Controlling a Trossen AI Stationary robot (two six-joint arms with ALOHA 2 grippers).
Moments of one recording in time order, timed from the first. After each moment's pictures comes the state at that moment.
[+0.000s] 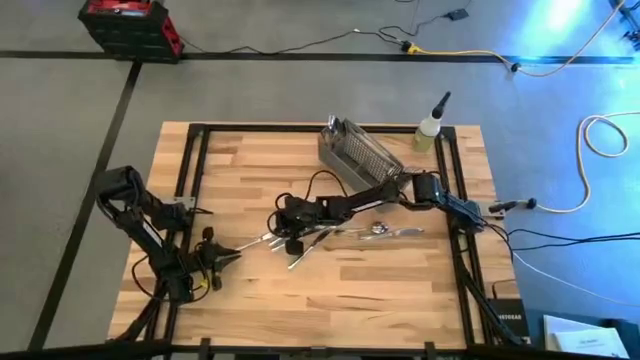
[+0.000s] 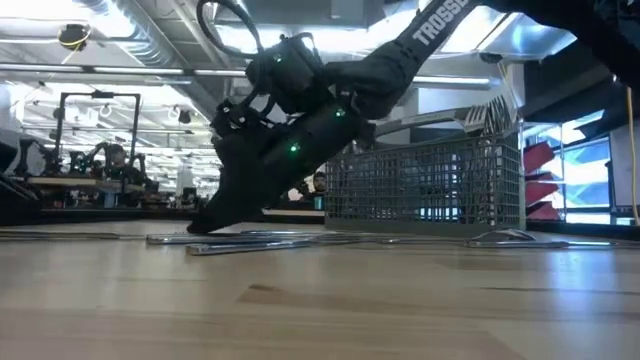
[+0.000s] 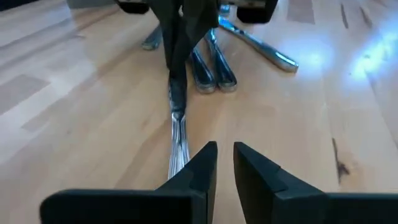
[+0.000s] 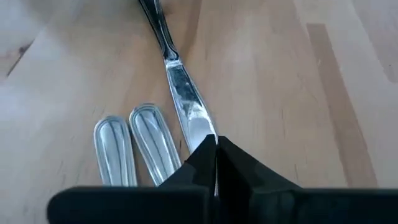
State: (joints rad) left arm -1.23 1.55 0.33 -0.21 -1.18 -1.49; right arm 0.02 2.34 1.50 0.12 -0.12 -0.01
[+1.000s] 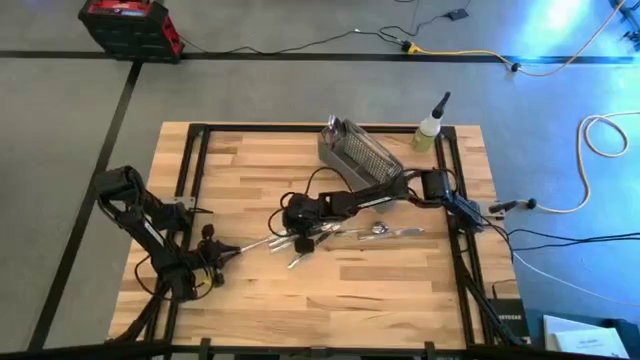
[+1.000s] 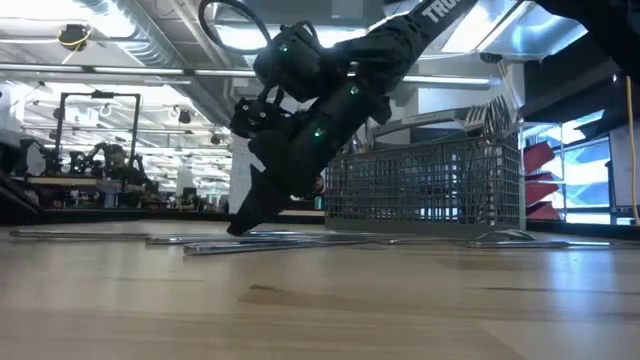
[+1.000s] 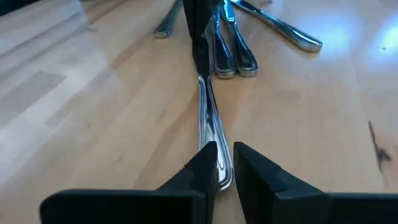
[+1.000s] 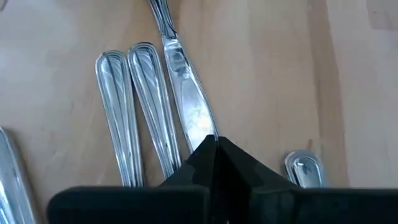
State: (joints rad) left arm -1.20 1.55 0.33 -0.27 -1.13 -1.47; right arm 0.01 2.25 1.50 -0.12 -0.08 -0.06
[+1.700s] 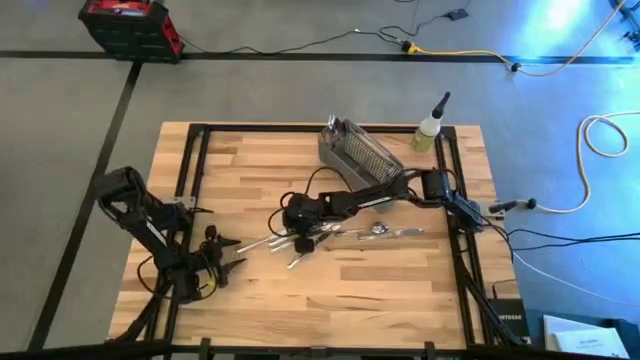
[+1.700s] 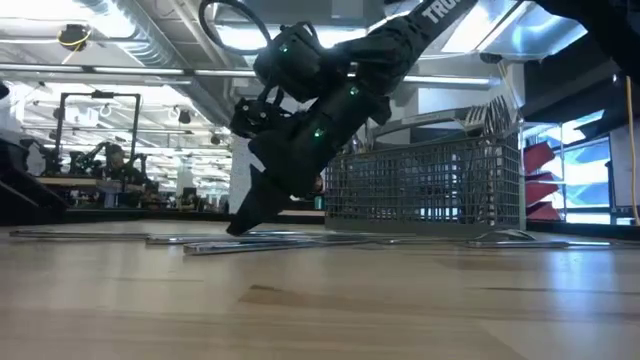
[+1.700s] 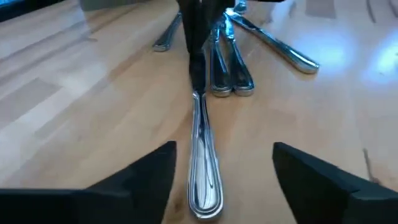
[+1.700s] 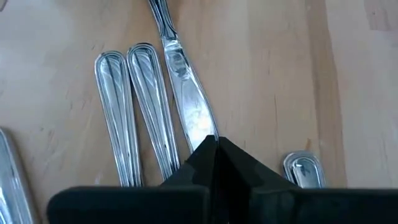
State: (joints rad) left arm -1.15 1.59 0.33 -0.15 -1.17 -1.41; right arm 0.01 2.25 1.49 -0.11 -0.09 -0.06
